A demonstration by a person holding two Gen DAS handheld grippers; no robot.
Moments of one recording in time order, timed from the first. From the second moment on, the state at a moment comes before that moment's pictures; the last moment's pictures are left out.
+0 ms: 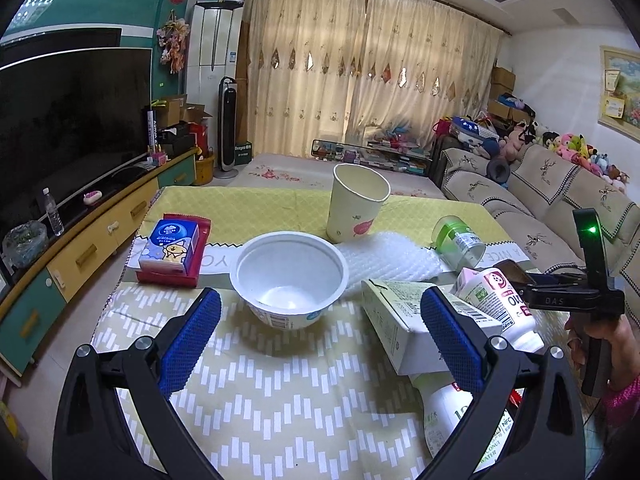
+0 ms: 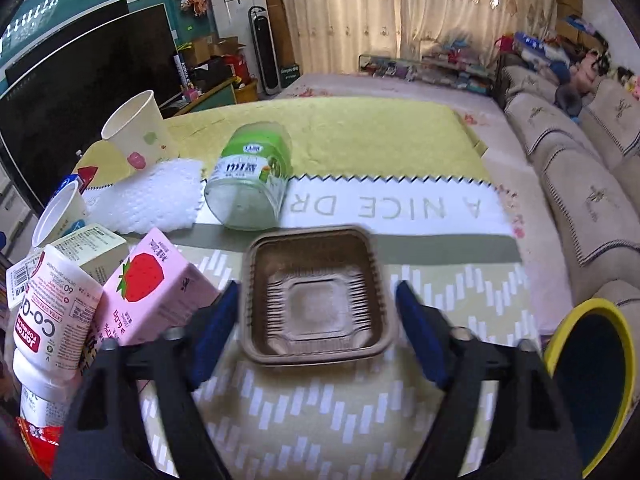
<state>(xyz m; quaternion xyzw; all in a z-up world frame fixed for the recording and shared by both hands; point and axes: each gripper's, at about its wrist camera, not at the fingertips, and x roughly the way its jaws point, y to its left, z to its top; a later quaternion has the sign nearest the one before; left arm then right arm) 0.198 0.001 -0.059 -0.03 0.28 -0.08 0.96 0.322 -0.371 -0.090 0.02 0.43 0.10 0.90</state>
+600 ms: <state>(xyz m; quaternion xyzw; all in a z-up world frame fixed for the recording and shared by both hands) 0.199 -0.003 -0.060 -0.03 0.27 -0.08 0.96 0.241 -0.460 -0.053 0.08 0.36 0.01 0.93</state>
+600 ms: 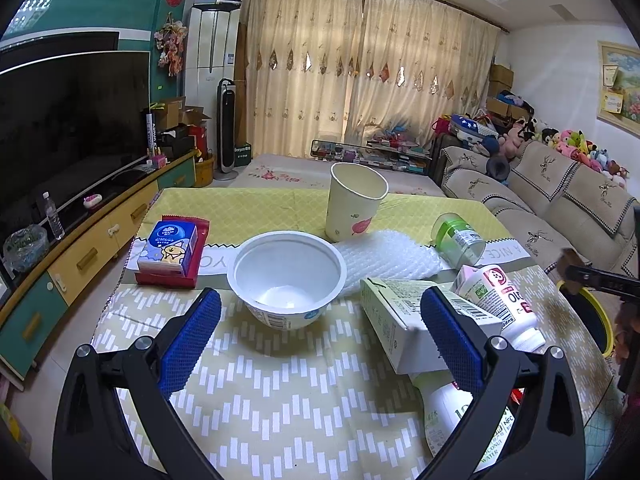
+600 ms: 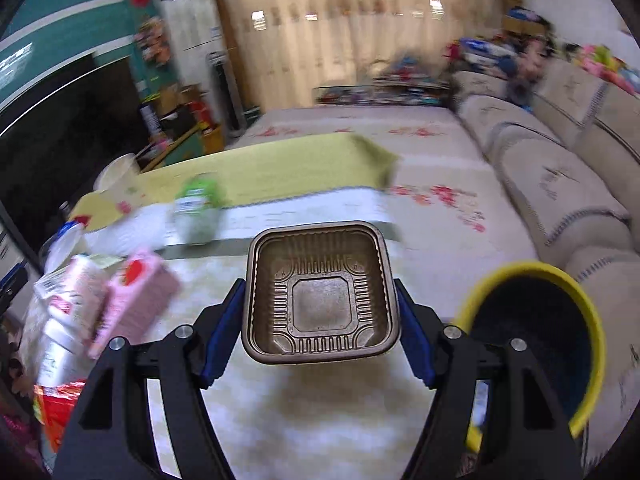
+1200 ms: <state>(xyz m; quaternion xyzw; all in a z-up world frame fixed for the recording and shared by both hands) 0.200 -0.006 -0.062 -0.02 0.27 -0.08 0.96 0.218 -0.615 -0.116 0.16 0.40 -0.17 0.89</state>
